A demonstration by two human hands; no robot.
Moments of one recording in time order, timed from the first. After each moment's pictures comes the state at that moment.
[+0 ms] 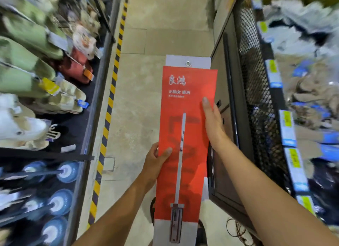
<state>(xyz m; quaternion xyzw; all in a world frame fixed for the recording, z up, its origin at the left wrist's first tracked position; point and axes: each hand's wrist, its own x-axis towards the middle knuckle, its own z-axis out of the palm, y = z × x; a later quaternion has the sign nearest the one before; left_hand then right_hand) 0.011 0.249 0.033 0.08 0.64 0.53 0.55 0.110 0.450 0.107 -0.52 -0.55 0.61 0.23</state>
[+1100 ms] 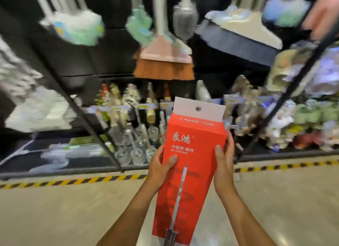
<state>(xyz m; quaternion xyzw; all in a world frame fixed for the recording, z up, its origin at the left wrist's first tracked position) 0.324 -0.349 0.337 -0.21 0.64 0.72 -0.15 0.245 -0.178 0.373 0.12 -0.62 0.77 -0.02</state>
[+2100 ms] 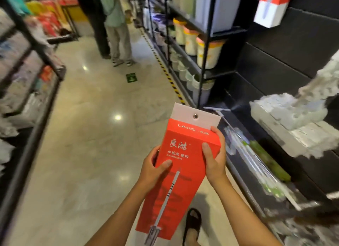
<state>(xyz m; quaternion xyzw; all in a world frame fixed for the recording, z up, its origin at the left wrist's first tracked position) 0.898 -0.778 0.313 -0.58 0.45 0.43 -0.53 0.699 -0.833 0.354 0.50 -0.38 0.59 -0.51</state>
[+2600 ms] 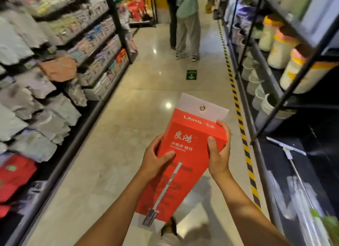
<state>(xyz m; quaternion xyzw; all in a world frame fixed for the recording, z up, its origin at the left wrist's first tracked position) 1.056 -0.929 0.335 -0.68 0.34 0.28 -0.59 0.894 -1.059 0.355 0.55 -0.24 0.50 -0.62</state>
